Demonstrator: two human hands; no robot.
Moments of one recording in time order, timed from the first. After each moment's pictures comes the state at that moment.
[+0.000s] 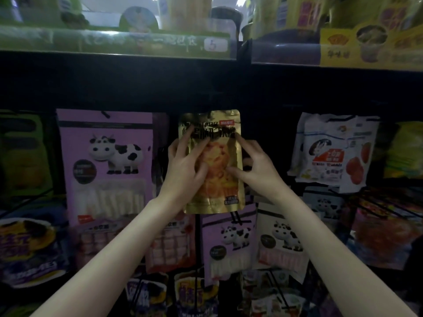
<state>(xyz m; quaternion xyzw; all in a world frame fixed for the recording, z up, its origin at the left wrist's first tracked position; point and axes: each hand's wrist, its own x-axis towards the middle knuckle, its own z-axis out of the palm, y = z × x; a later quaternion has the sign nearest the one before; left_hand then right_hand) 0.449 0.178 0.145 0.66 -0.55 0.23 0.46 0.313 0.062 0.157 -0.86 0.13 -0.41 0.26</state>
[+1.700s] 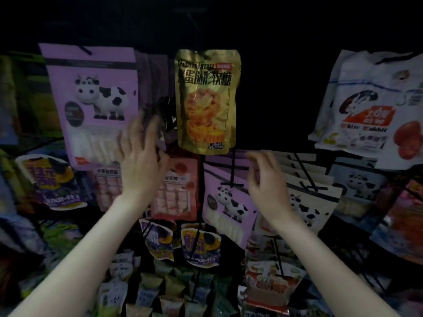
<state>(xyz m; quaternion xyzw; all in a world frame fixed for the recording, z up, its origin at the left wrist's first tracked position) 0.458 0.200 0.061 0.79 -0.35 0.41 0.30 0.282 0.033 0.044 -0.86 0.14 -0.45 0.19</state>
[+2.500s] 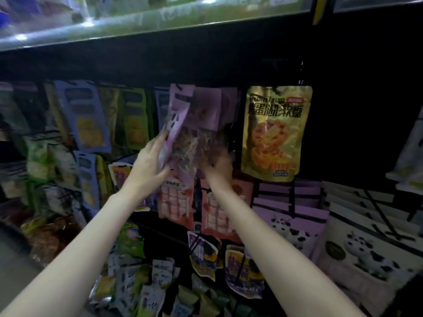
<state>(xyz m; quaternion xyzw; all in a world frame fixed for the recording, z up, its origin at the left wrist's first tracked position) 0.508 0.317 0.107 0.83 -0.37 0.24 0.34 0.474 0.158 0.082 -0.75 0.15 -0.36 0.54</state>
